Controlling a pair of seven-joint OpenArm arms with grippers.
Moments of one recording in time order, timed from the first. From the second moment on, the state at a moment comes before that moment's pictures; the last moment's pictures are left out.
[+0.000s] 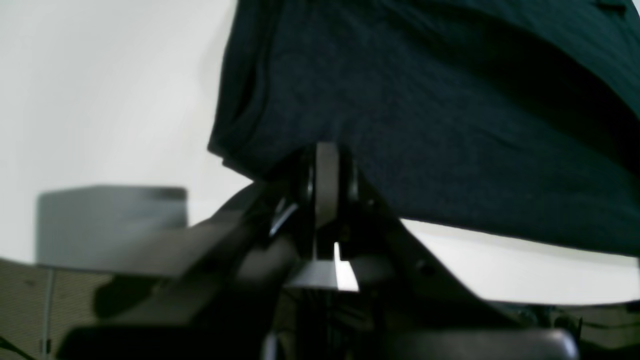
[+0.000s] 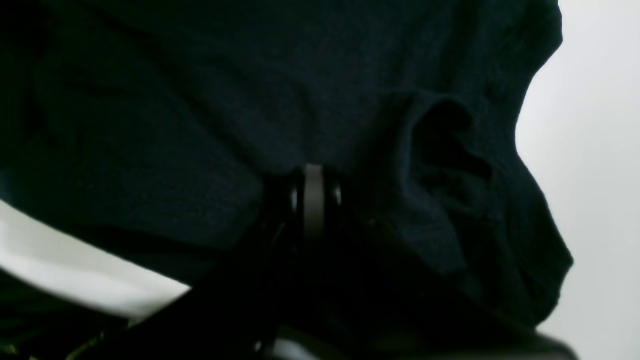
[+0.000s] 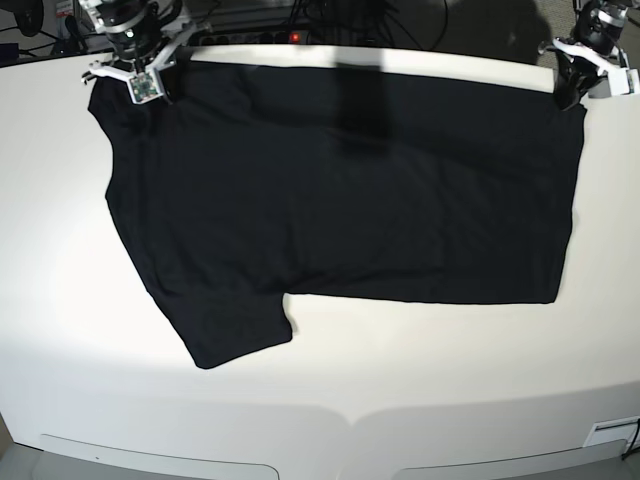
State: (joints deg) left arm 33.6 -15.6 -25.1 73.8 -28.0 -39.6 2.3; right arm -44.9 22.4 5.5 100.1 0.5 10.2 -12.8
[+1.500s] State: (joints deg) left arm -5.1 -21.4 -20.9 66.0 -25.9 -35.3 29.2; right arm -27.9 22.4 11.6 112.5 13.2 15.3 -31.0
